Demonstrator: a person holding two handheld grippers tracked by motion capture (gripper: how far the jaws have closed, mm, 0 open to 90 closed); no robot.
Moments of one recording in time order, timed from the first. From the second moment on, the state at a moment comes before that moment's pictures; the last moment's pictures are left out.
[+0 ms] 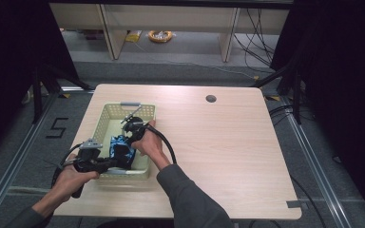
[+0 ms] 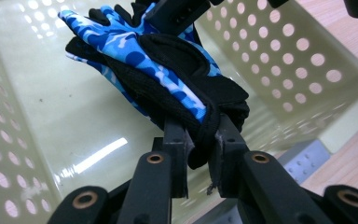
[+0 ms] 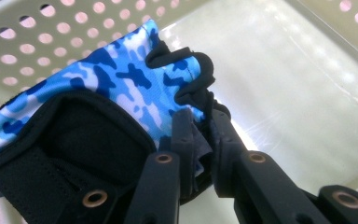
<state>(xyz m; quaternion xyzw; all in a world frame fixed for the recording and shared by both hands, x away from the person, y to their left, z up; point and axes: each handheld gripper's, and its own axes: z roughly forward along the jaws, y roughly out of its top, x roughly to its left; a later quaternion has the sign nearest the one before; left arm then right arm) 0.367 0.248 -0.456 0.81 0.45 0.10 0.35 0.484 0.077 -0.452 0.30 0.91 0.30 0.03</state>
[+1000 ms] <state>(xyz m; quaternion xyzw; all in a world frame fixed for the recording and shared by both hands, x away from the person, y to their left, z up) 0.363 0.245 -0.431 0.80 0.47 0.12 0.37 0.484 0.072 -0.434 0.31 0.90 0.30 0.07</state>
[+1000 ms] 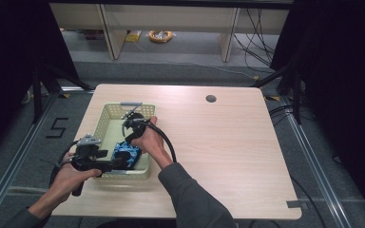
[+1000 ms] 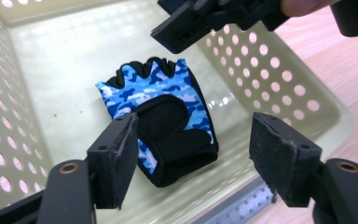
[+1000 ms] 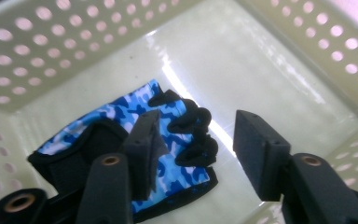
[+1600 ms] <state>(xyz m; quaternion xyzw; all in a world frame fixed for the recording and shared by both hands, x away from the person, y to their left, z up) 0.348 0.228 -0.413 0.78 0.46 0.10 0.41 0.458 0.018 -0.396 0.29 0.88 0.36 0.07</state>
